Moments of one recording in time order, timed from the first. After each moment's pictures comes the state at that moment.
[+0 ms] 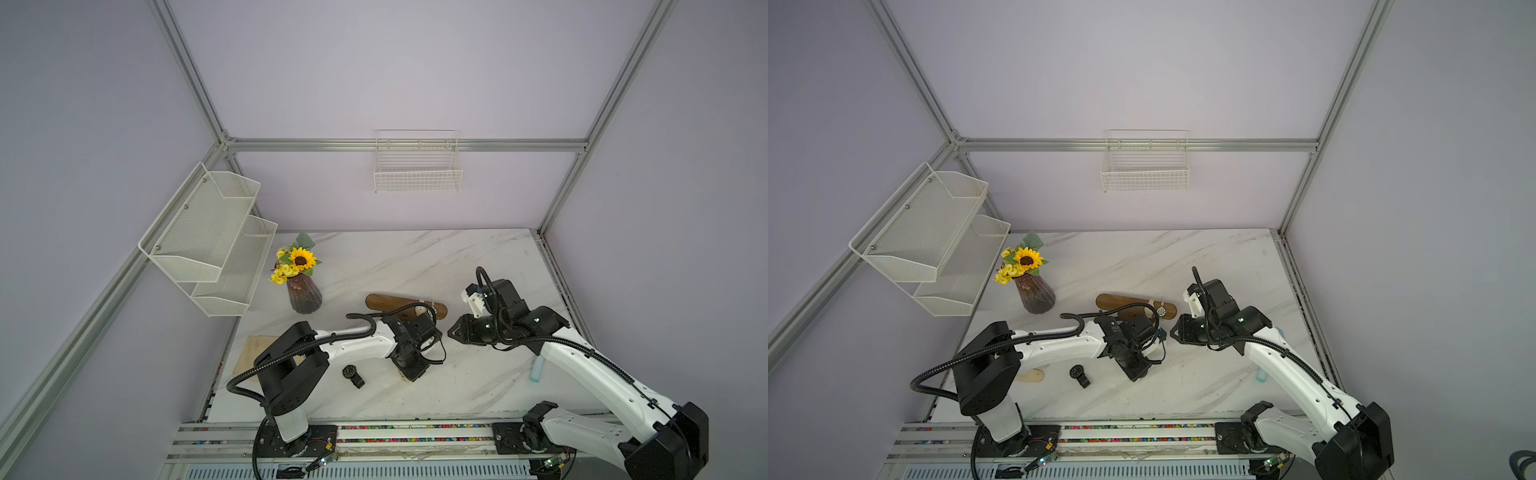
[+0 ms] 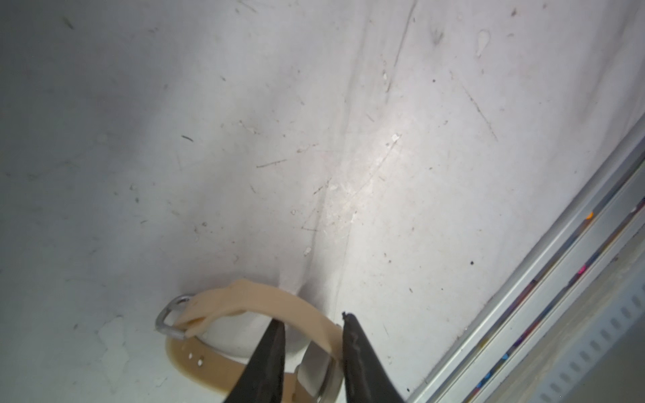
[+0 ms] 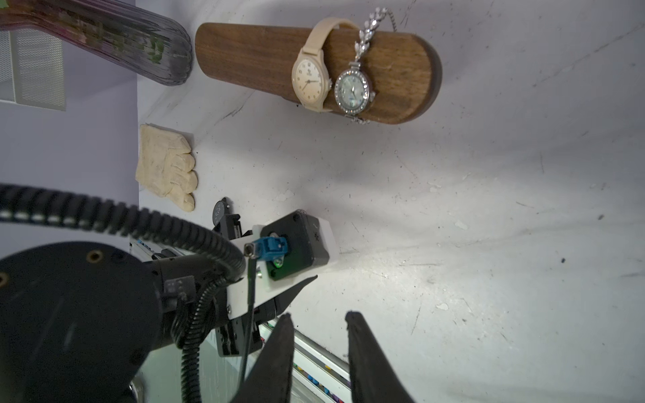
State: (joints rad) left arm -0.98 1.74 1.13 -0.71 0.15 -0.15; right arm 0.50 1.11 0.93 -0.78 -0.36 0.58
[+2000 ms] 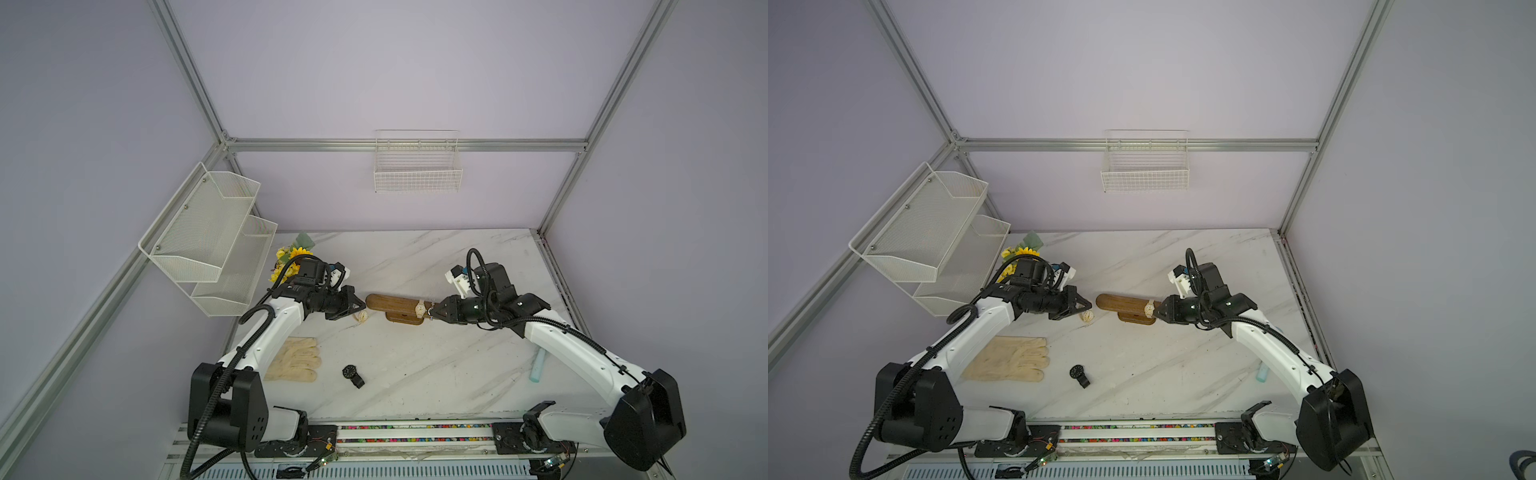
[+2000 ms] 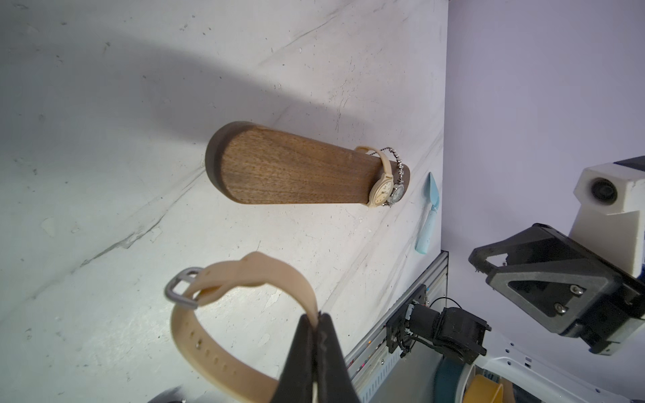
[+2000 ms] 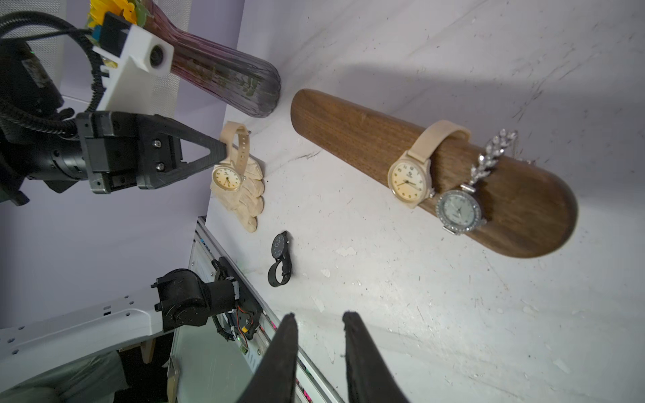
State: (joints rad) left arm -0.15 1.39 1.03 -0.65 0.69 -0.45; right arm 0.48 1.29 0.98 -0.46 -0.55 0.53
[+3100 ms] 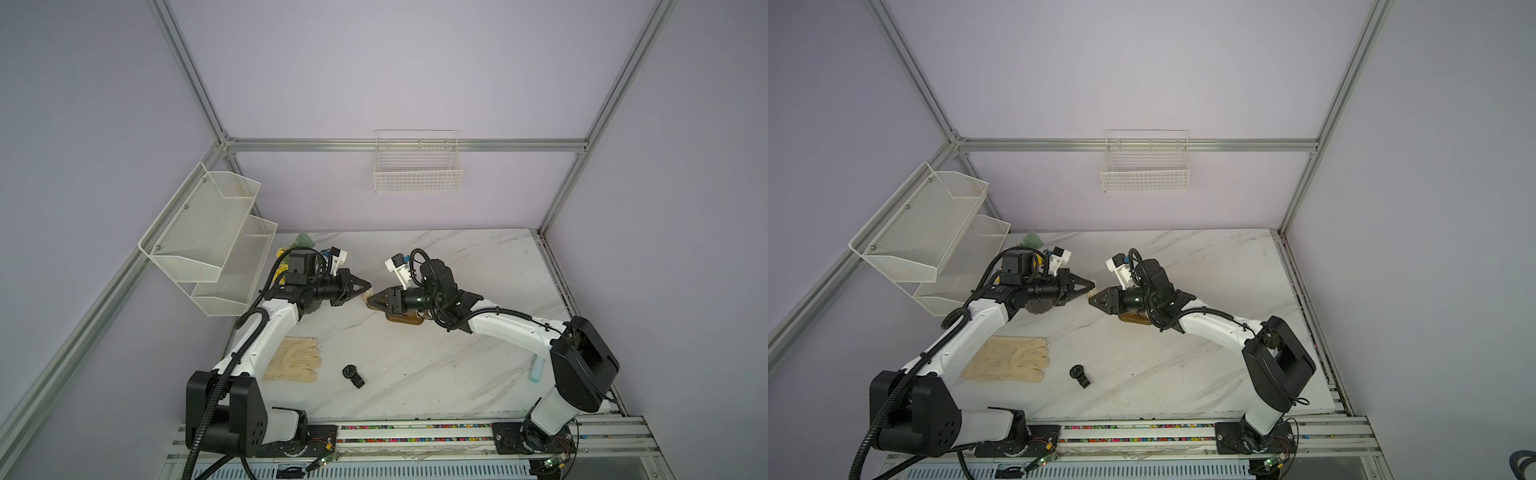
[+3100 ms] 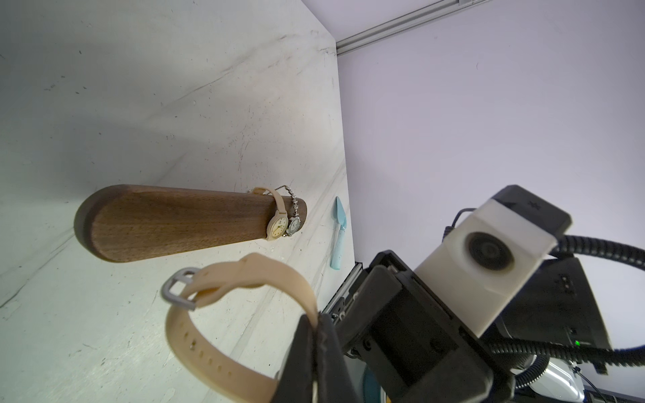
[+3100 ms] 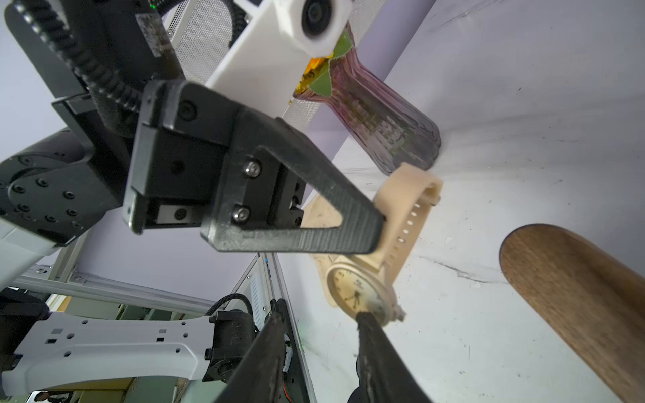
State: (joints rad) left arm -0.11 1.34 1.03 -0.37 0.91 -0.70; right arm 0.73 1.66 1.14 0.21 -0.61 0.69
